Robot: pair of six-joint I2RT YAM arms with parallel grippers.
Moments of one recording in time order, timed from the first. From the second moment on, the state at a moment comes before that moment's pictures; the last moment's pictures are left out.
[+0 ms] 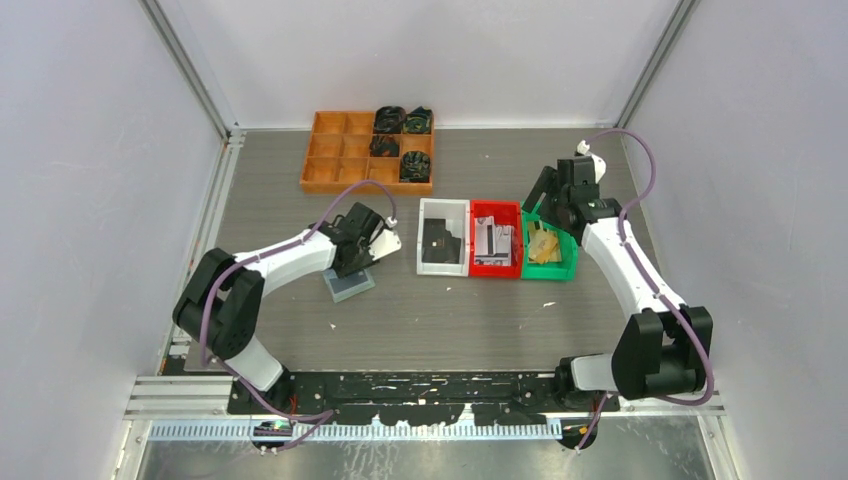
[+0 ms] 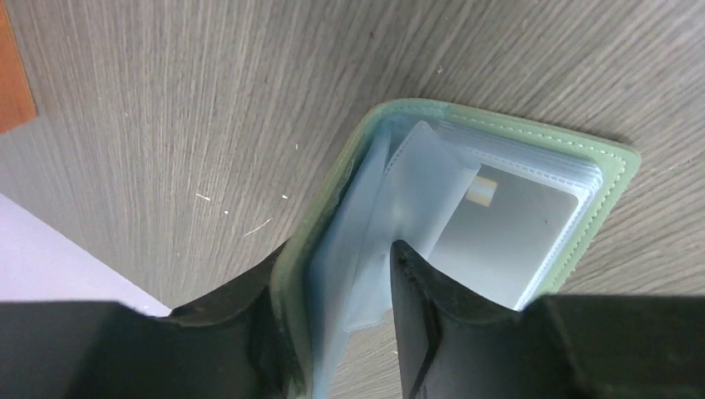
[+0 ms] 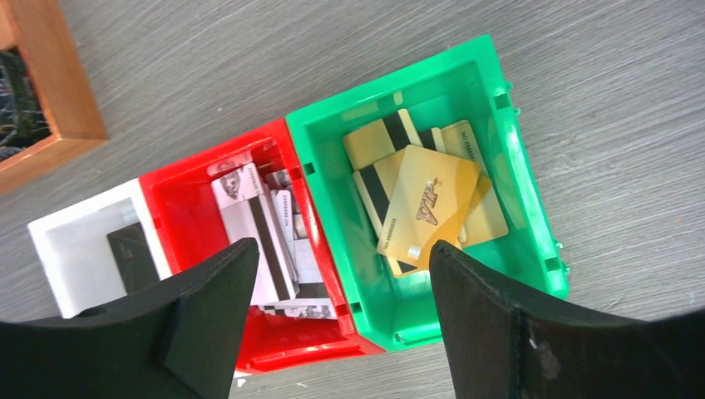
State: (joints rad) left arm -0.58 1.61 0.96 -0.53 -0.27 0.63; right arm 0.10 1.34 1.06 -0.50 0.15 0.53
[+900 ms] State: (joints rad) left arm -0.69 1.39 0.92 -0.72 -0.04 0.29; right arm 0.10 1.29 1.06 -0.50 0.00 0.60
